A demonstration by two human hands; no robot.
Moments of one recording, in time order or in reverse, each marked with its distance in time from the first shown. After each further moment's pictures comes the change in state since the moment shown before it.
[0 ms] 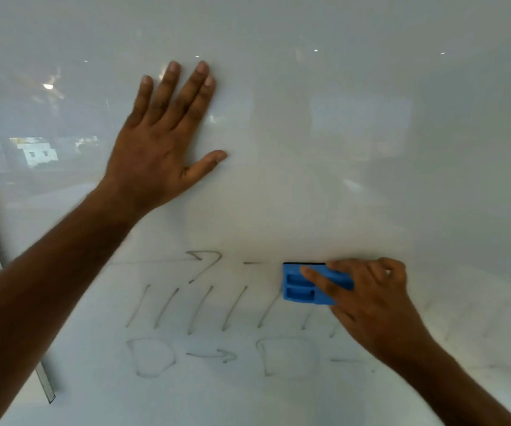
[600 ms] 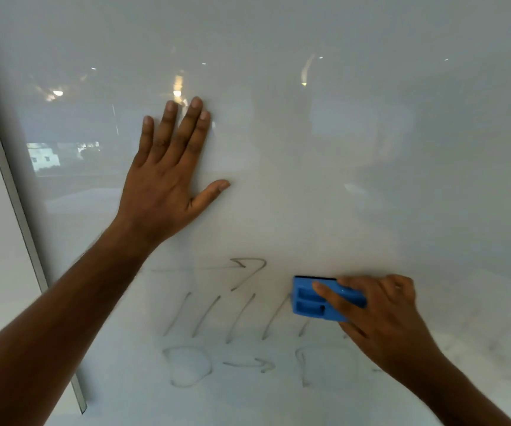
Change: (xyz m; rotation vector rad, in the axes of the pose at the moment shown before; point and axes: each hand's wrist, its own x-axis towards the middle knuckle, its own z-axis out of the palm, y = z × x) left_hand -0.062 -0.040 0.011 -0.067 0.006 -0.082; right_hand 0.012 -0.051 0.015 0.025 -0.017 0.001
